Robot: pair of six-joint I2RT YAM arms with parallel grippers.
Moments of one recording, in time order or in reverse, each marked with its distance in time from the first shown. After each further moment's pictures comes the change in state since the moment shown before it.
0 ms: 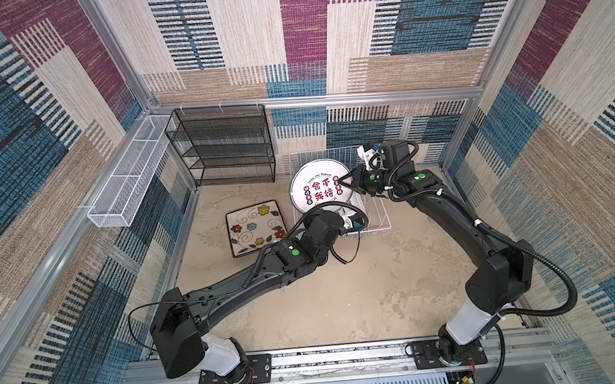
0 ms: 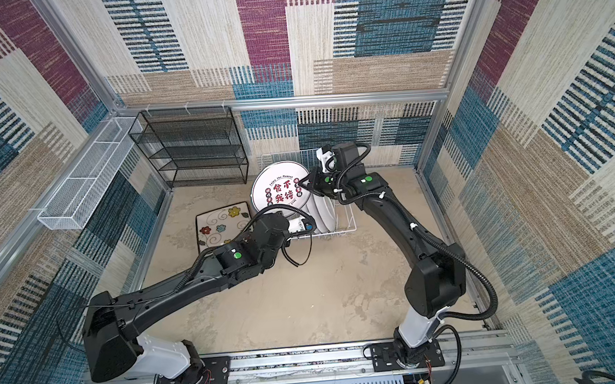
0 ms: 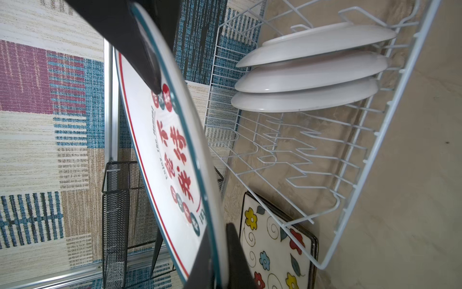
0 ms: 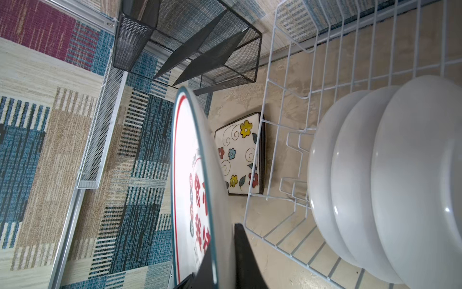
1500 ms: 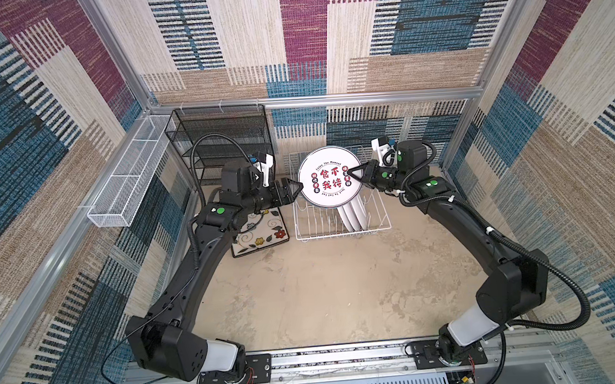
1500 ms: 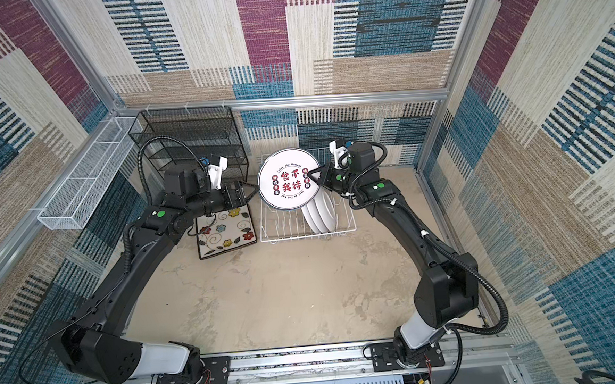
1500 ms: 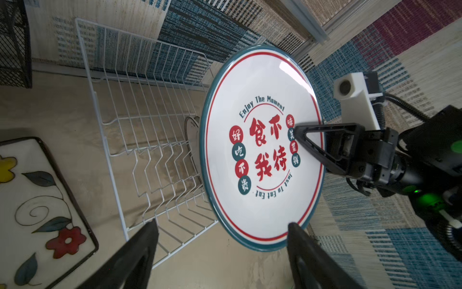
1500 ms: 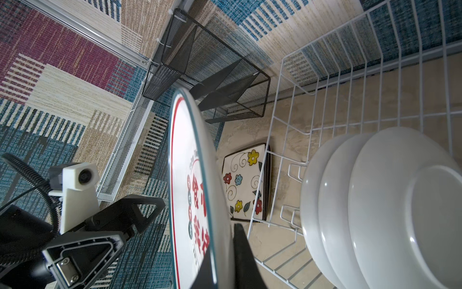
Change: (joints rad) left arm 0.658 -0.047 0.225 -0.227 1.250 -1.446; right arm -0.069 -0.094 -0.140 0.230 -0.034 0.031
